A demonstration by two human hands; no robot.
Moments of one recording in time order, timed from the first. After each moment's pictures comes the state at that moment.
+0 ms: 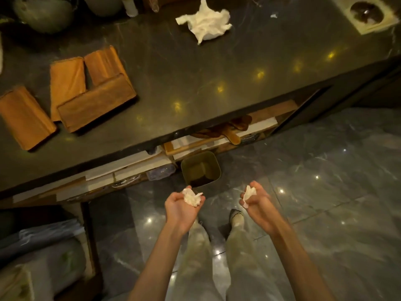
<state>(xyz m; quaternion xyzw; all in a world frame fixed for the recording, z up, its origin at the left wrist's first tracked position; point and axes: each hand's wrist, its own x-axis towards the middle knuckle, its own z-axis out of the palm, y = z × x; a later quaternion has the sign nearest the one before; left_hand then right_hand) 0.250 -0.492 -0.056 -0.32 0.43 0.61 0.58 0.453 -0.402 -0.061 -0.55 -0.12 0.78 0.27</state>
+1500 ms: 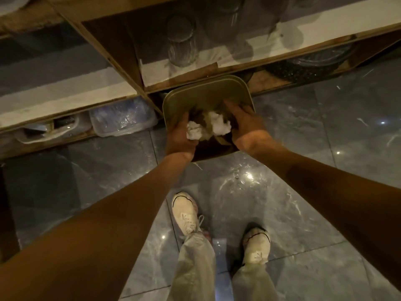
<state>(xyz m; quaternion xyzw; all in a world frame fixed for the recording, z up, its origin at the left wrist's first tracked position) 0.188 -0.396 -0.623 0.31 0.84 0.19 0.40 0.324 -0.291 -0.599 -0.50 -0.77 0.37 -0.12</state>
